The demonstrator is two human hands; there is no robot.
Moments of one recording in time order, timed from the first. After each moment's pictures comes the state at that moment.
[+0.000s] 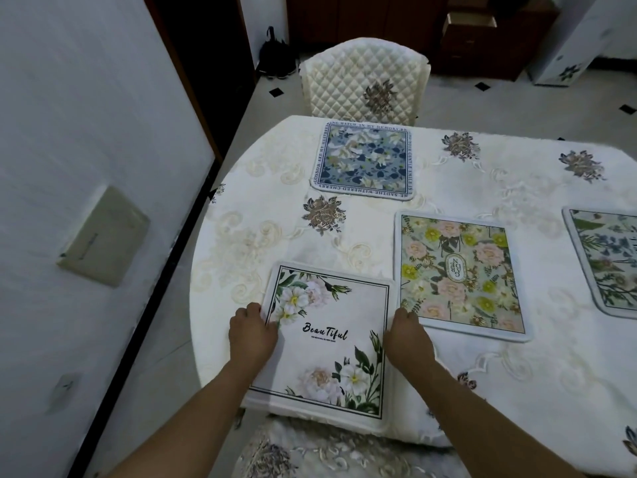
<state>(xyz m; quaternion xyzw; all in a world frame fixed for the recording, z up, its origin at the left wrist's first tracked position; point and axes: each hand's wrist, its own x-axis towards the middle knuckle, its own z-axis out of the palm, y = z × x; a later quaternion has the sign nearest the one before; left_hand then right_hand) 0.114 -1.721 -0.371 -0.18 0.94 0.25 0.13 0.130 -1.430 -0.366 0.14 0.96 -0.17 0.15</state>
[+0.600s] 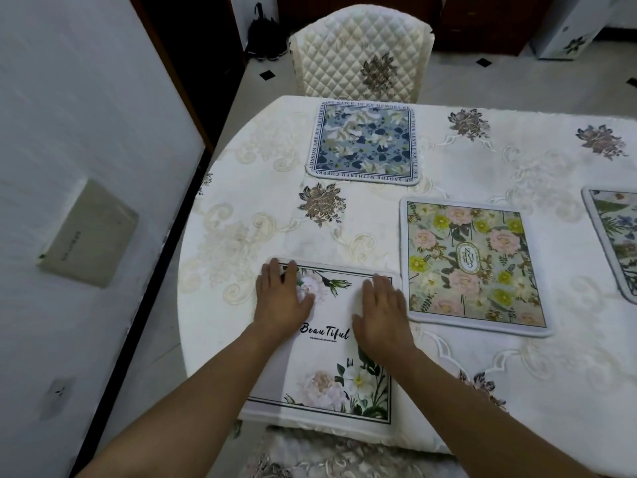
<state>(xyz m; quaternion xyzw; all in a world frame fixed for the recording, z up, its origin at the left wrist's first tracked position) 0.048 -1.683 -0.400 0.03 0.98 0.16 0.11 0.103 -1.469 -0.388 -0.03 0.99 -0.10 0.09</state>
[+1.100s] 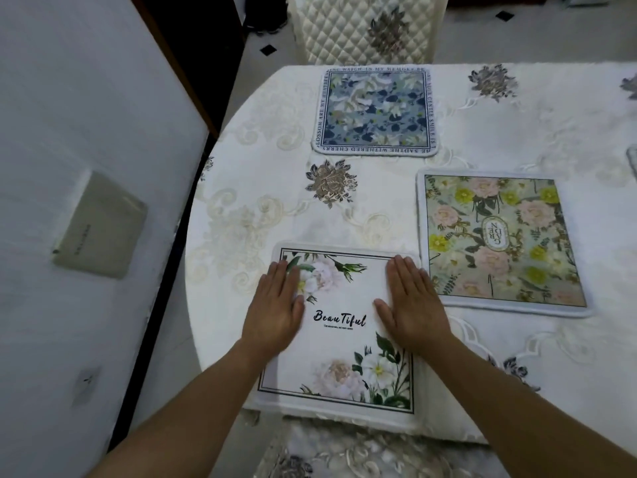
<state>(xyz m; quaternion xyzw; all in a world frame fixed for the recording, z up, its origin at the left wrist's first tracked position) 0.086 -1.726 -0.423 0.14 0.98 0.13 0.04 0.106 -1.436 -0.425 -0.07 0.99 -0.11 0.06</state>
